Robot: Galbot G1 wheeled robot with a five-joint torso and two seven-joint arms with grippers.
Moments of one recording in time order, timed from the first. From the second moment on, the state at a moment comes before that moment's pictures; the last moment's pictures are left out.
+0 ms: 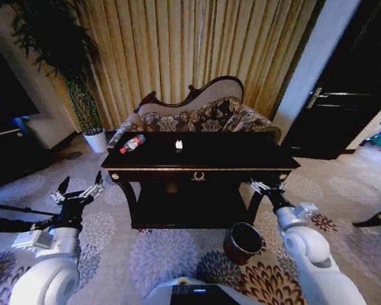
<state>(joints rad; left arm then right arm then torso) 1.76 -1.23 -0.88 -2.50 -0.55 0.12 -0.24 -1.48 1.15 0.79 2.16 0.55 -0.18 0.01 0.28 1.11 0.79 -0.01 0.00</state>
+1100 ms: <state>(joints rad) 1.77 -1.24 -0.87 -2.50 -0.54 0.13 -0.21 -1.49 1.16 0.77 2.16 0.54 -0.17 0.01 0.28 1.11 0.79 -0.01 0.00</state>
